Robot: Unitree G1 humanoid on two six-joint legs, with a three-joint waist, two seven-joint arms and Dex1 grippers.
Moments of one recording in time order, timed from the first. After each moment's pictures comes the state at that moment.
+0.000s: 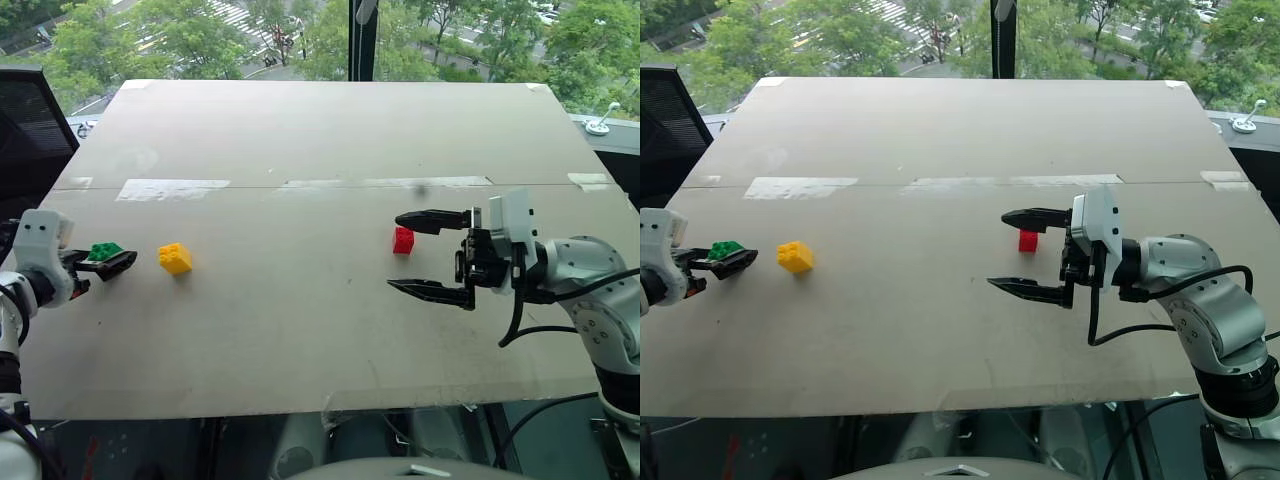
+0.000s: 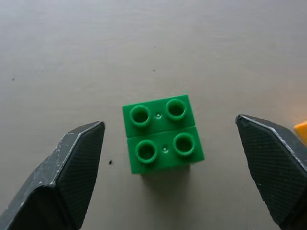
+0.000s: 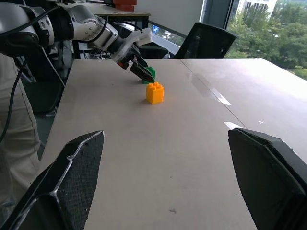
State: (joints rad) left arm -0.34 1.03 0.37 0.61 -0.33 0.55 -0.76; right arm -0.36 -0.62 0.00 -0.54 0.65 0.54 0.98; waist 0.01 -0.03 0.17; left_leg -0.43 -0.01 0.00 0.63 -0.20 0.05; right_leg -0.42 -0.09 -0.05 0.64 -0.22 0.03
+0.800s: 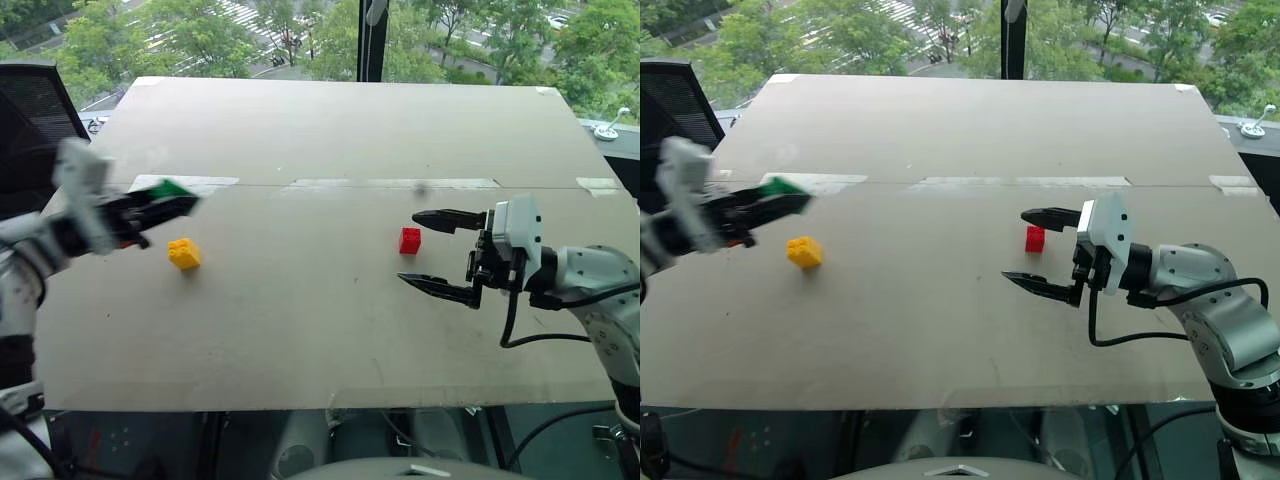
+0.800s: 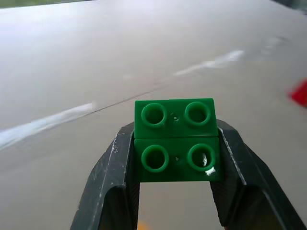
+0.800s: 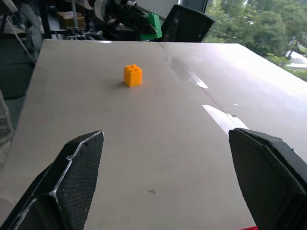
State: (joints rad) left arm -0.44 1.01 0.22 0.01 -0.60 0.61 -1.17; right arm -0.27 -0.68 -0.02 -0.57 0.59 0.50 0.89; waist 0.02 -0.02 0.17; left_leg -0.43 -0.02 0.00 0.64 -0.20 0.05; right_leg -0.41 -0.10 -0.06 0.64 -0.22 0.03
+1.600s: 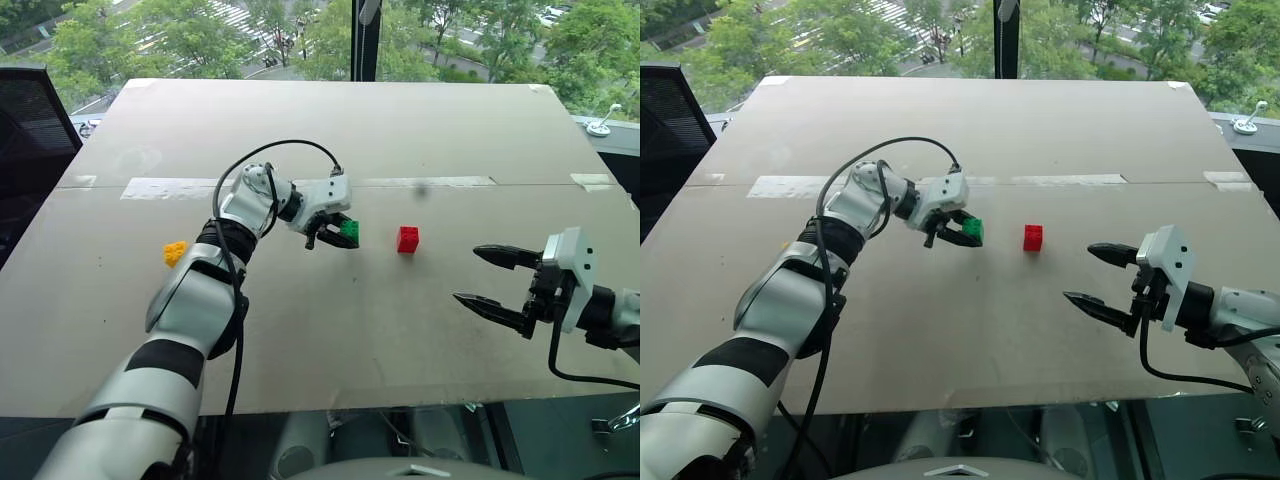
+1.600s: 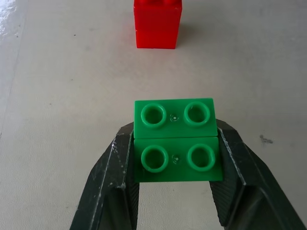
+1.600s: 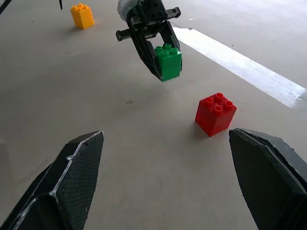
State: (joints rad) left arm -1.15 0.41 -0.38 1.05 0.03 -0.10 -1.44; right arm 0.06 -0.80 -0.28 -0.59 0.66 0.56 0.88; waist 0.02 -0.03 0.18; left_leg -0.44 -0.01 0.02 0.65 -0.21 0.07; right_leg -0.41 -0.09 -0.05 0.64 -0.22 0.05
